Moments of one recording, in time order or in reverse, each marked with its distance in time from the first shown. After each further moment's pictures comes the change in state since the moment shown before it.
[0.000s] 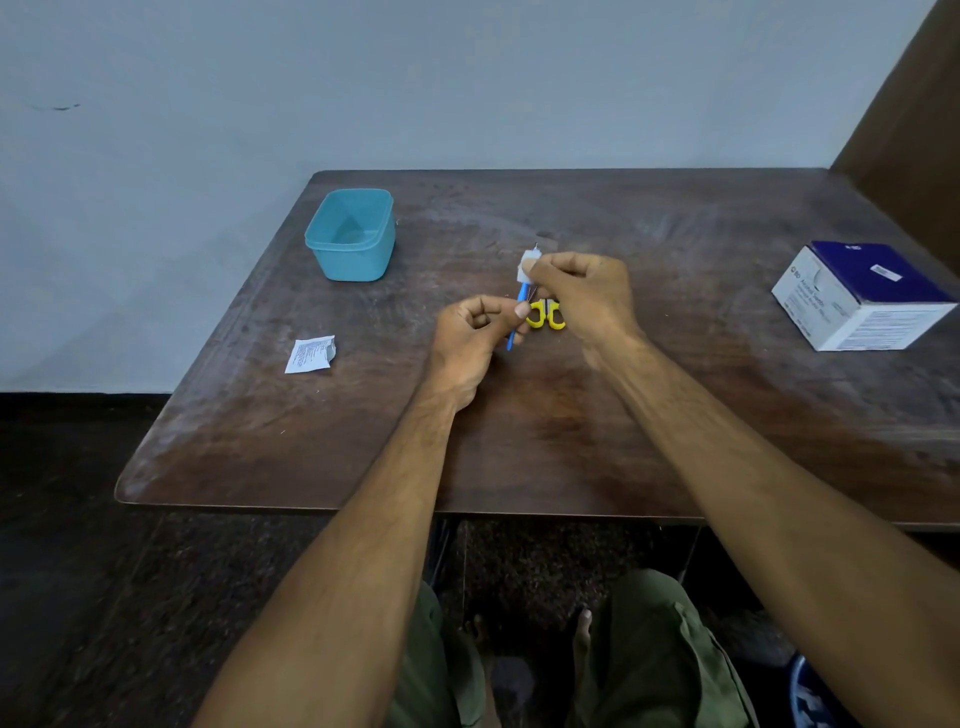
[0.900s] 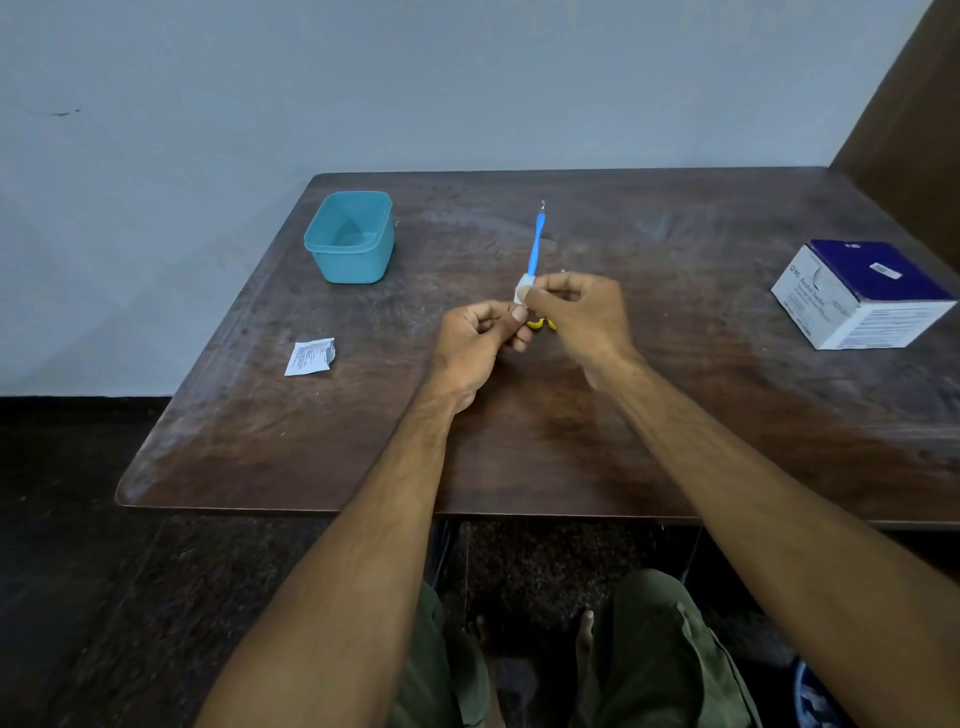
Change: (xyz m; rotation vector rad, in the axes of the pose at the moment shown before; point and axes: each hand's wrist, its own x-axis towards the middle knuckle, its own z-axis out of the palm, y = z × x) left_hand -0.002 0.000 0.002 0.054 -0.068 -0.004; right_hand -0.009 0.017 -0.001 -0.002 -0.057 -0.060
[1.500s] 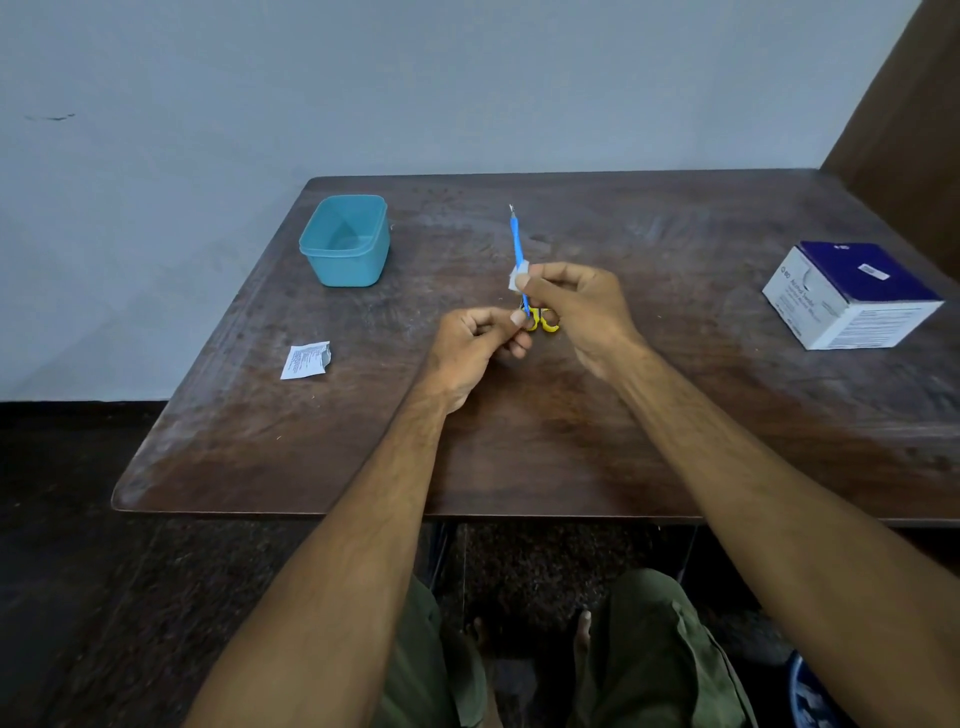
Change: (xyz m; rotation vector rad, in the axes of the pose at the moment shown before) left_hand 0.003 -0.002 -0.003 0.017 -0.090 -0.015; right_hand 0.011 -0.006 -0.007 0.162 -0.056 0.081
